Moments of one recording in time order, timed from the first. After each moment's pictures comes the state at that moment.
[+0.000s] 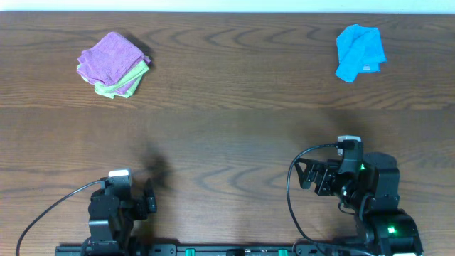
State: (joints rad) left arm 0.01 0.01 0.23 -0.88 -0.03 -0.06; right arm 0.06 0.61 0.53 -0.70 -0.35 0.32
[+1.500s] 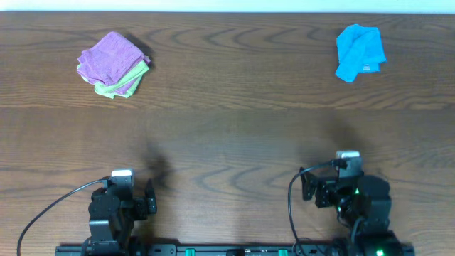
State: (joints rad) left arm 0.01 0.01 0.22 -0.88 -0.02 -0.01; right arm 0.06 0.31 0.26 -0.61 -0.20 0.09
